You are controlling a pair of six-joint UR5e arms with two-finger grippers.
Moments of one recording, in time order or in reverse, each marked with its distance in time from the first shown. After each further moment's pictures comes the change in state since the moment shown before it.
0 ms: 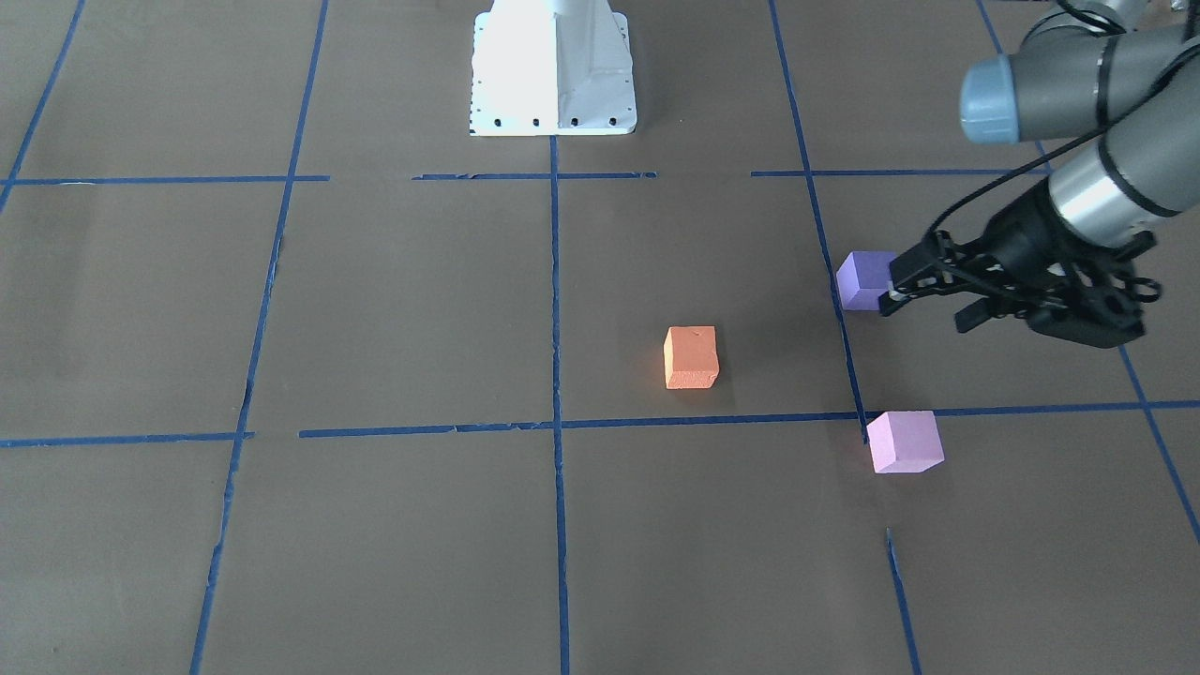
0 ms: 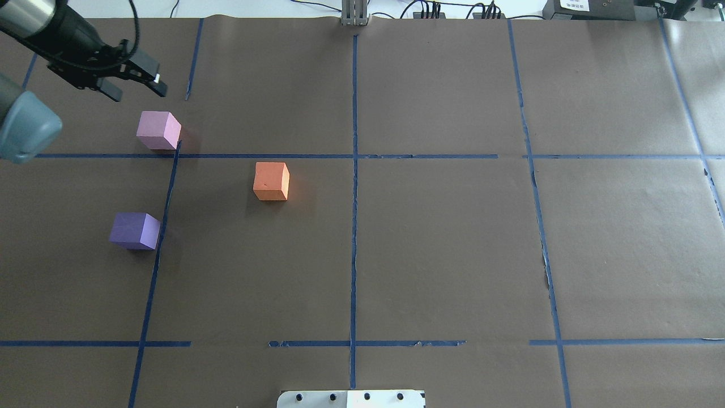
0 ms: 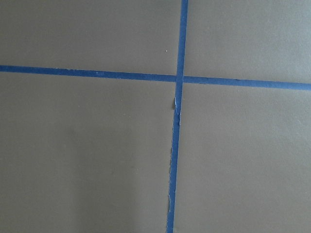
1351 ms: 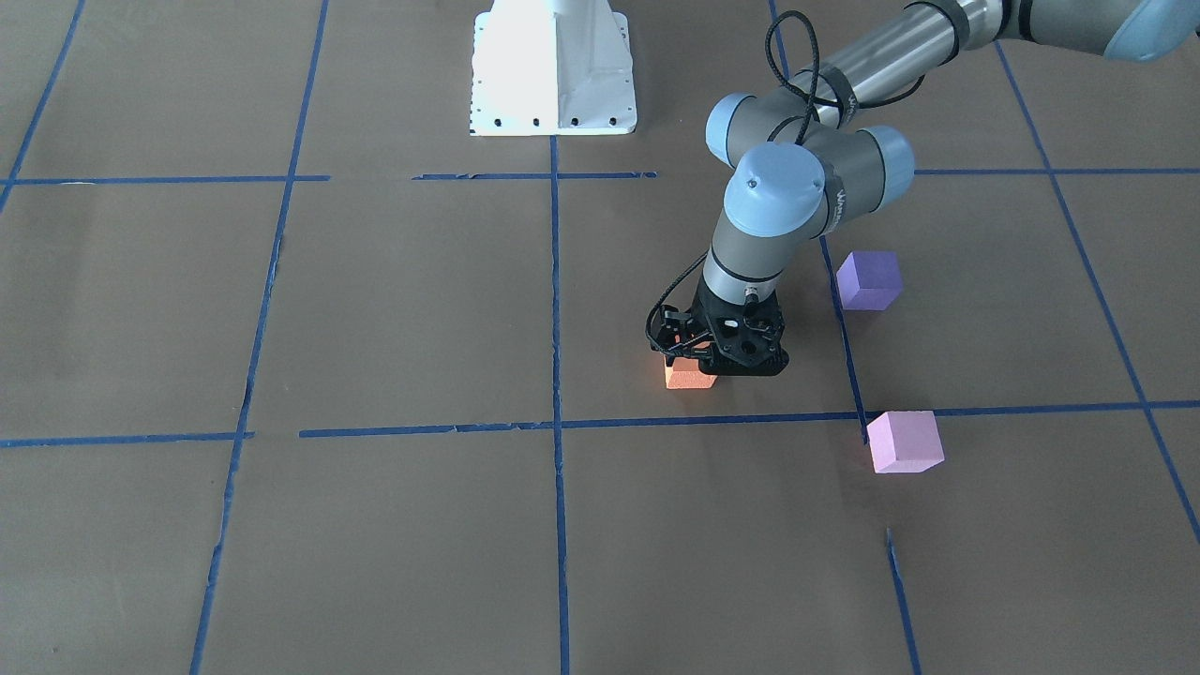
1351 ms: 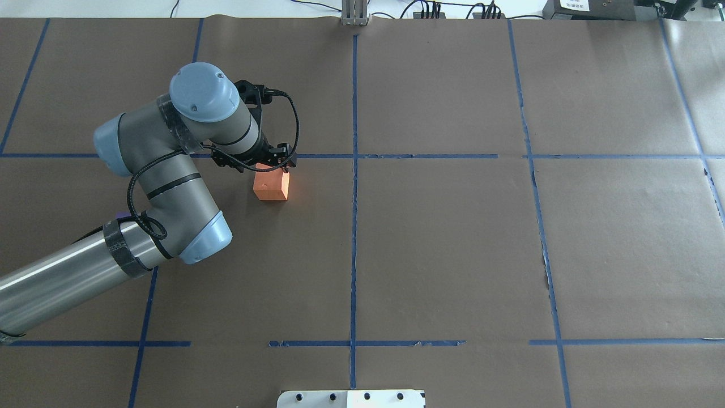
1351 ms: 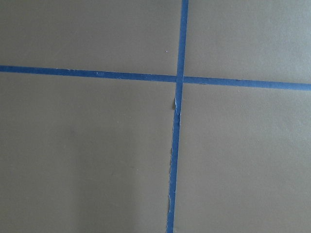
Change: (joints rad) left arm 0.381 -0.163 0.255 -0.080 0.469 -0.261; right arm 0.000 0.000 0.000 0.000 0.000 0.000
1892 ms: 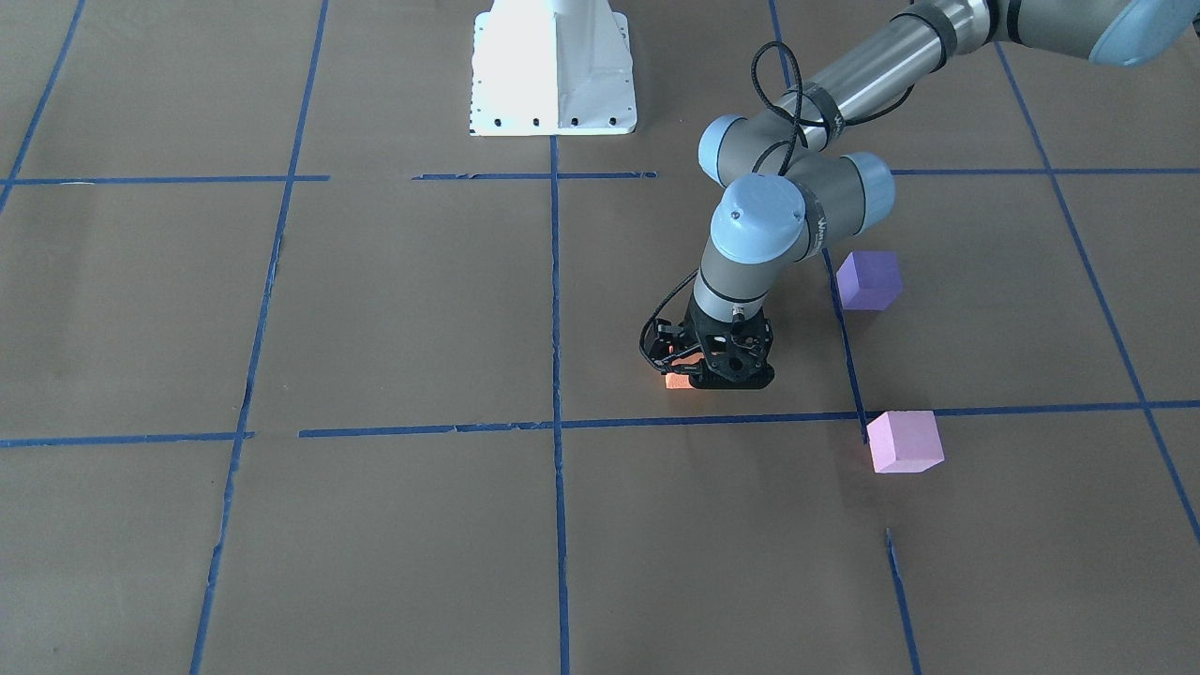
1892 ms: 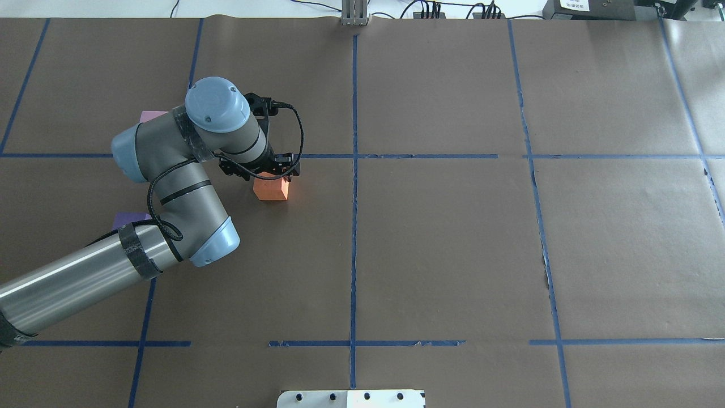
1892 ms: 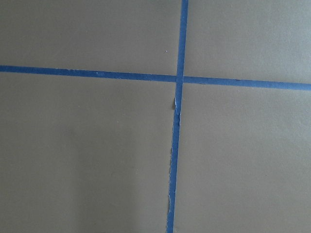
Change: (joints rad) left arm 0.016 -0.017 0.075 -0.048 -0.008 -0.003; right arm 0.000 0.000 0.000 0.000 0.000 0.000
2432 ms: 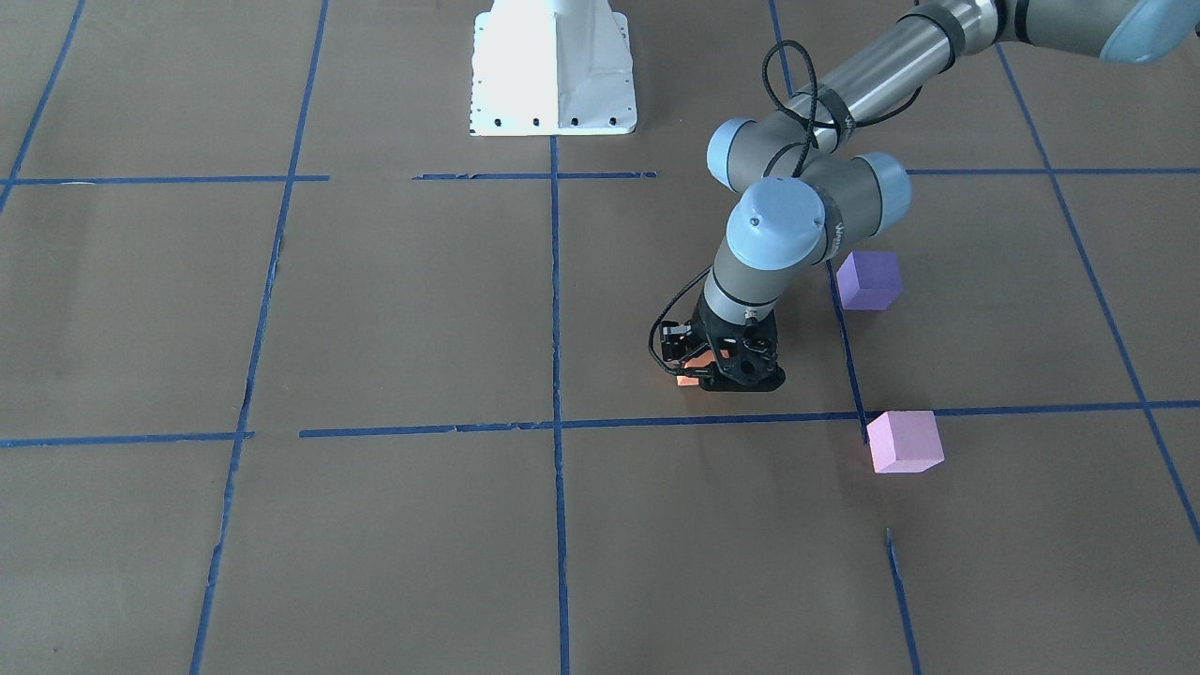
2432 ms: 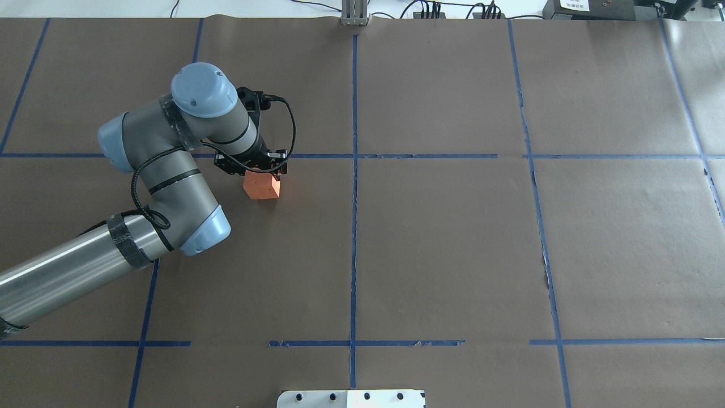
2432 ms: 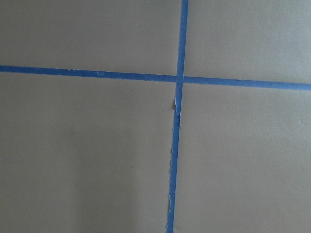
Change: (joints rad) left arm -0.056 0.032 -0.024 0.012 -0.105 0.025; right arm 0.000 0.000 0.000 0.000 0.000 0.000
